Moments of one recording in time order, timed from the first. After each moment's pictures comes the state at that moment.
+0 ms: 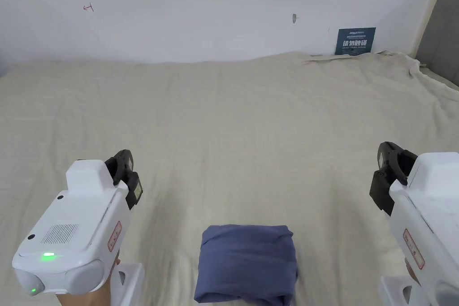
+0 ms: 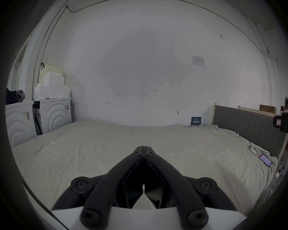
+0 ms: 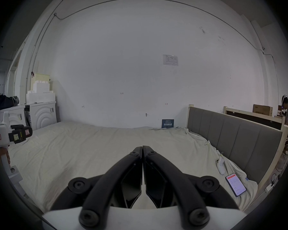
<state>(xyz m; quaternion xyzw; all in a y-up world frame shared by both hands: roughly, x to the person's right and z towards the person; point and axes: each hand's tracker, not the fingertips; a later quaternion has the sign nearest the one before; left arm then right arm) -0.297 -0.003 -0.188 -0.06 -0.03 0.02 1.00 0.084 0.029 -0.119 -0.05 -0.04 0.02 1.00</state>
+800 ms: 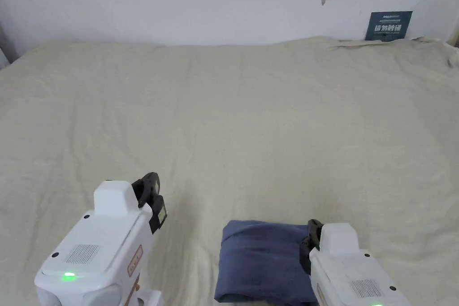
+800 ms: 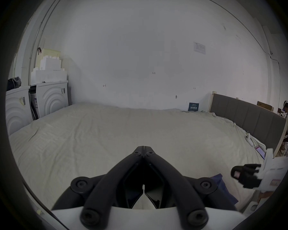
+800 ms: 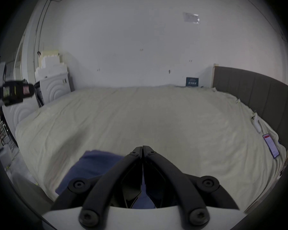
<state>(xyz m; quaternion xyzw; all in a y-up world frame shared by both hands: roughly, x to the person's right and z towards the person) -0.311 -0.046 -0.190 -0.13 -0.04 0.03 0.99 -0.017 -0.134 -0.174 -0.24 0.05 0.00 0.97</state>
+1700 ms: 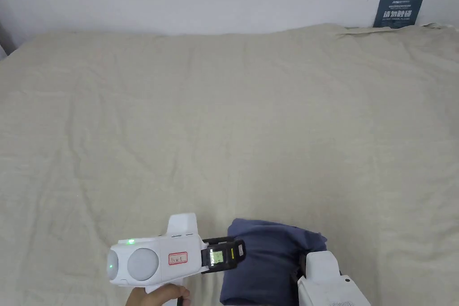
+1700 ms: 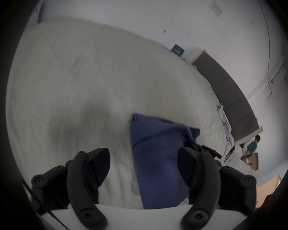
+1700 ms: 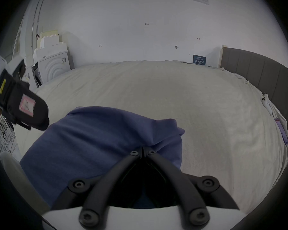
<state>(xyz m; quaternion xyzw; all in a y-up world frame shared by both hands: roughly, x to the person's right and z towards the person) -0.282 -0.141 -0.263 -0.49 -0.22 0.18 0.83 -0.034 -0.194 -0.178 -0.31 0.06 0.01 0.95</state>
